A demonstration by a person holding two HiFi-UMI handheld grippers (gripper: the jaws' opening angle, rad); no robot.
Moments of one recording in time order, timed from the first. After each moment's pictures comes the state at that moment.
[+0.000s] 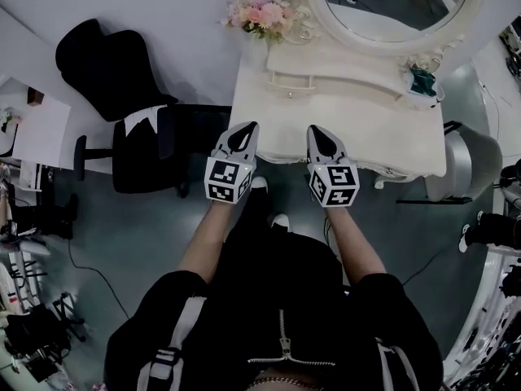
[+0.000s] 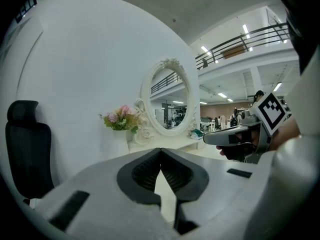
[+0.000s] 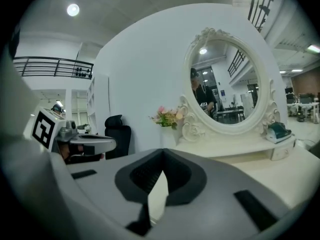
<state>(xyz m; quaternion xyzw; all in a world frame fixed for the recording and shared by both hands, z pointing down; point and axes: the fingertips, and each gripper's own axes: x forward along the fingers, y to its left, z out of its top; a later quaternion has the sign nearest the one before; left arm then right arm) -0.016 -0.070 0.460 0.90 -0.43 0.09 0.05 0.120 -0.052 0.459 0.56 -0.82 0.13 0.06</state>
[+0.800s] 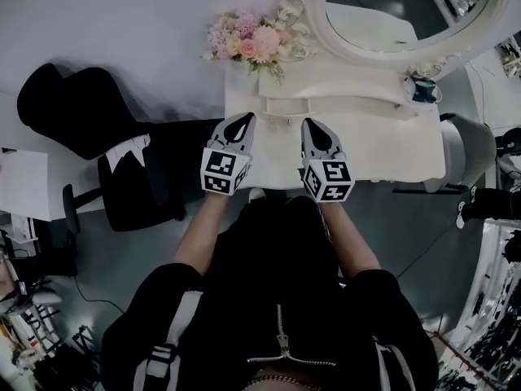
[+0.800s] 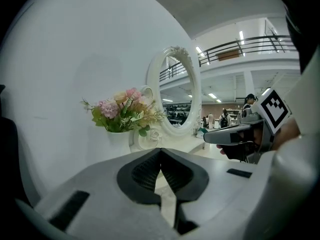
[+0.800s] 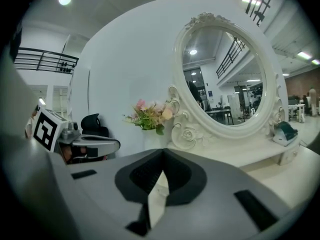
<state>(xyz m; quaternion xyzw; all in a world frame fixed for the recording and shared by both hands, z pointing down) -0.011 -0.245 0.486 0.93 -0.35 0.10 0.06 0.113 -0.204 0.477 0.62 -0.77 0.14 0.06</state>
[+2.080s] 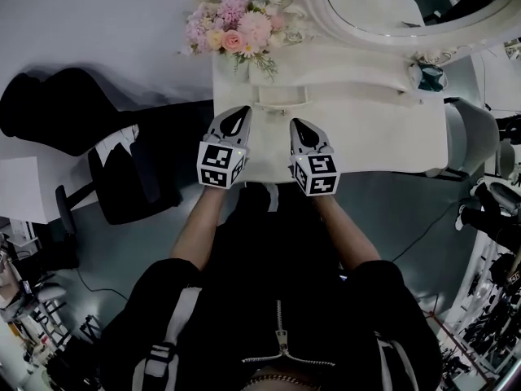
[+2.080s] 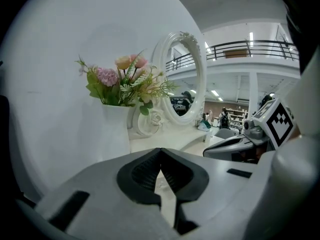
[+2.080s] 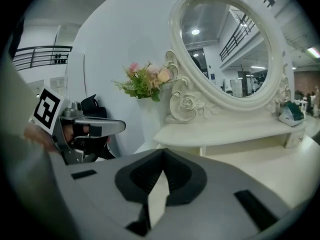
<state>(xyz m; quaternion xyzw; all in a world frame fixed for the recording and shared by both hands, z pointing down) 0.008 -0.268 0.547 0.92 -0.34 0.13 0.12 0.112 -0.215 0.572 0.60 -0.76 0.21 0.14</state>
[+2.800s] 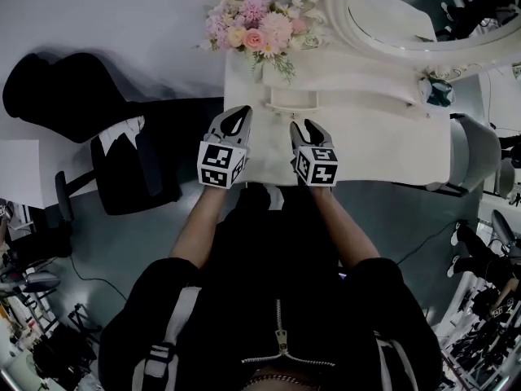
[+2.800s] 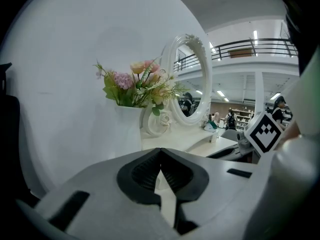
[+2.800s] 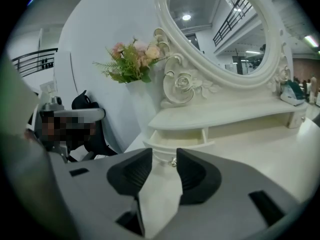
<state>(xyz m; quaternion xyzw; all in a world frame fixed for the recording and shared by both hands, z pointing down) -0.022 -0.273 0.550 0.91 -0.38 0.13 0.12 0.107 -0.227 0.619 0.59 -0.74 0.29 0.16</state>
